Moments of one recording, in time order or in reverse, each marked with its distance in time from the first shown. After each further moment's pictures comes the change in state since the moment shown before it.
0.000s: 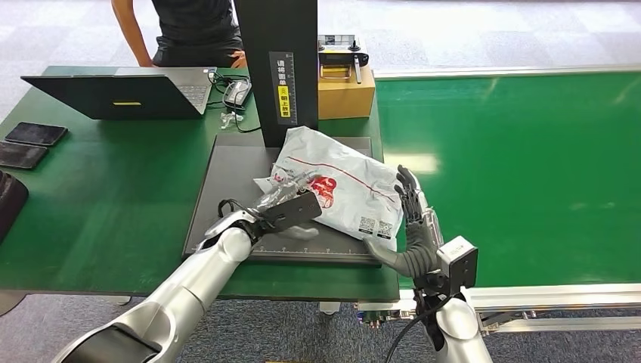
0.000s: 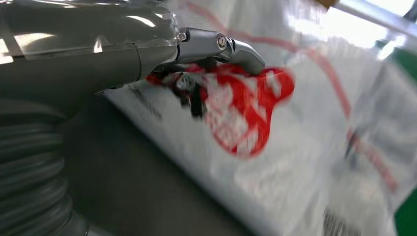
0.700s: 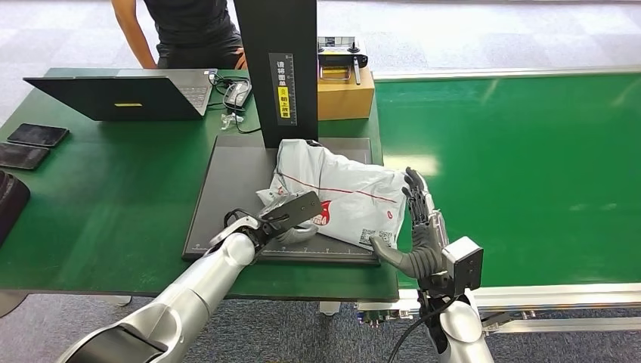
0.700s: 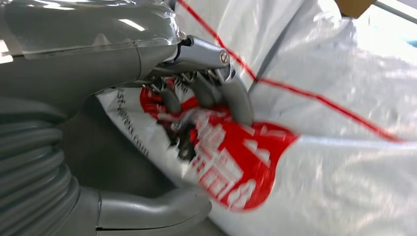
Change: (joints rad) left arm -0.001 -0.025 0.033 0.087 0.037 0.002 0.107; right arm 0.018 0.008 -0.028 -0.008 0.003 0.001 0.014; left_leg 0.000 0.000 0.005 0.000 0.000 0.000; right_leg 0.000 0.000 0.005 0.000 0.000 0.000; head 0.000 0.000
